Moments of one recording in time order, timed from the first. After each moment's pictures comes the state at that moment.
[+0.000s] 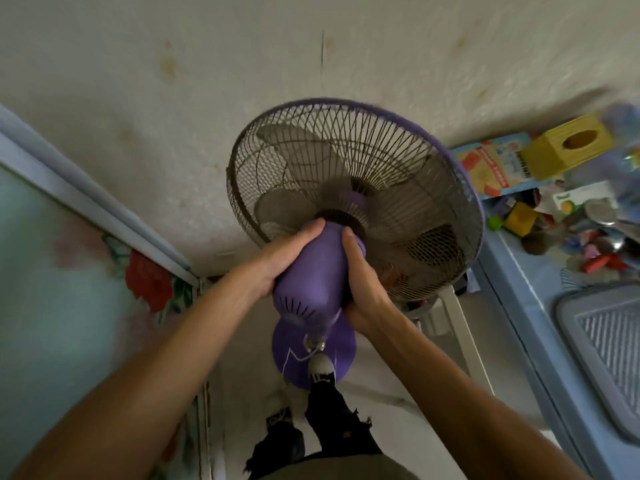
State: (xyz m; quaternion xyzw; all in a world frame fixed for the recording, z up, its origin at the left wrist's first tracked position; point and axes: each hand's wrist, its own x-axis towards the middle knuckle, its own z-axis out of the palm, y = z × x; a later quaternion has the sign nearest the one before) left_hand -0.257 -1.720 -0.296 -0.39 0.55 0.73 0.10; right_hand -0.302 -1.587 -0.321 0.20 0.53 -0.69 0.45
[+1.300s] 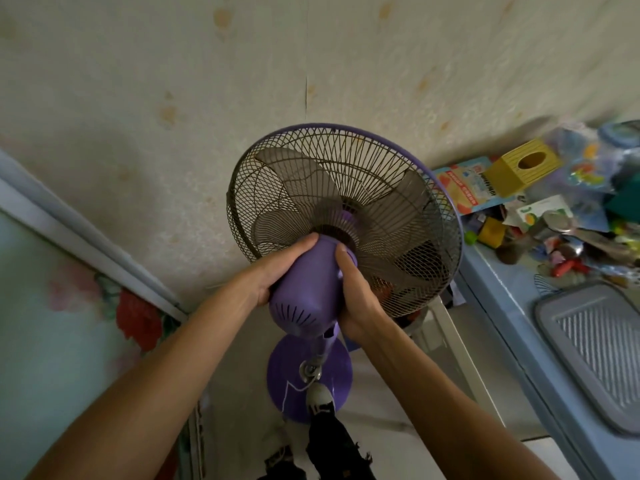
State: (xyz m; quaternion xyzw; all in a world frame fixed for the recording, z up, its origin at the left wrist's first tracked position) left_hand -0.261 -1.745 -0.287 -0.33 0.54 0.76 0.16; right_hand -0.292 -1.596 -0.283 0.18 0.55 -0.70 0.42
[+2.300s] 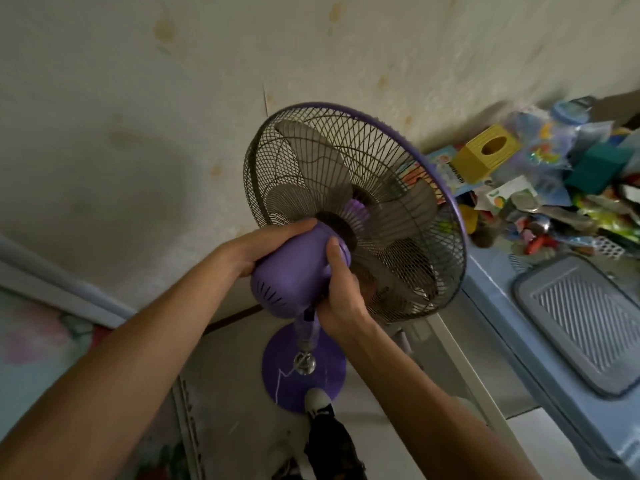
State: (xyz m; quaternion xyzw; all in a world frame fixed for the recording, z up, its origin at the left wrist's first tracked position) left_hand -0.326 -1.771 -0.278 -0.20 0.65 0.70 0.23; right_hand -0.303 -1.610 -0.279 0.27 0.44 -0.80 0.29
